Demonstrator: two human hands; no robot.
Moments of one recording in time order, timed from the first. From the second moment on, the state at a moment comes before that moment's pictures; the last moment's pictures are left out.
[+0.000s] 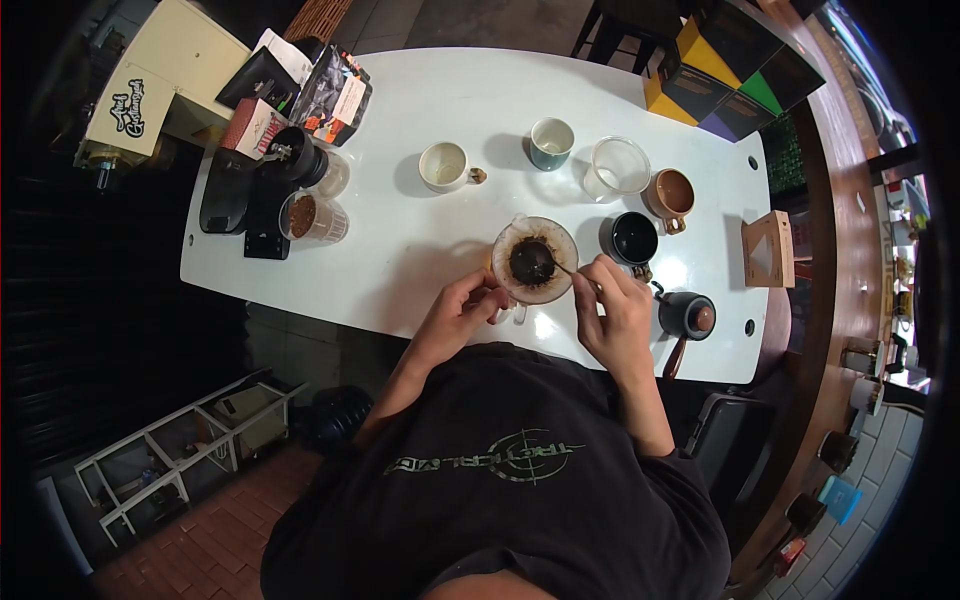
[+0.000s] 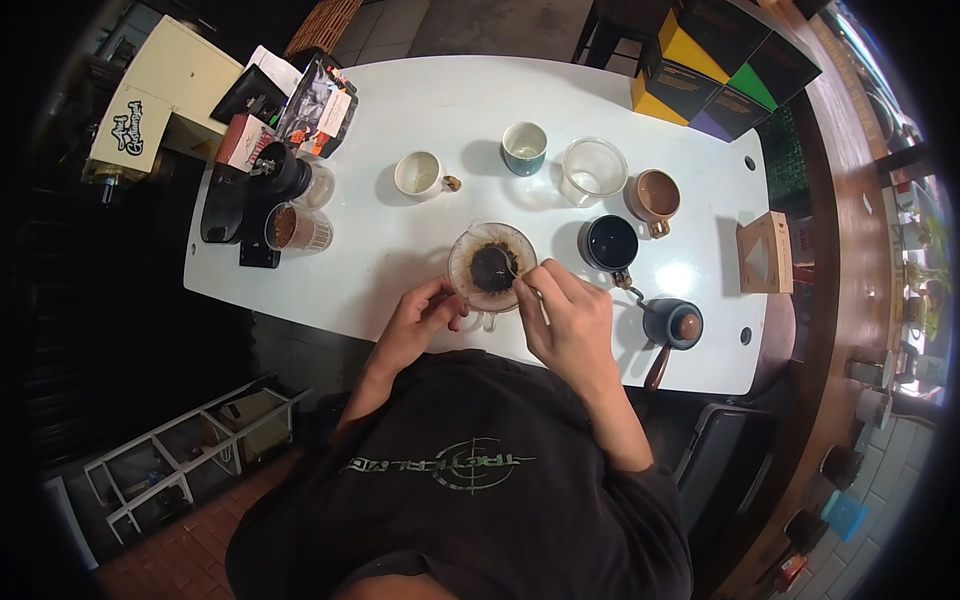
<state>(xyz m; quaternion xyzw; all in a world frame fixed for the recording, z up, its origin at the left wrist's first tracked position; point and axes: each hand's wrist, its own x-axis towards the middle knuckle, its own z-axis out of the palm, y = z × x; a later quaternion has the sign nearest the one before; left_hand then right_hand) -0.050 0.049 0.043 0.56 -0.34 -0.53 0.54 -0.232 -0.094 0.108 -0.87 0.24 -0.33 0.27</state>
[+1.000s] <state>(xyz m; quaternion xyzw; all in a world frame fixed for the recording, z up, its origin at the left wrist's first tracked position) -0.050 0.050 0.042 0.56 -0.34 -0.53 0.54 -0.237 -0.095 0.120 -0.86 0.24 -0.30 0.35</state>
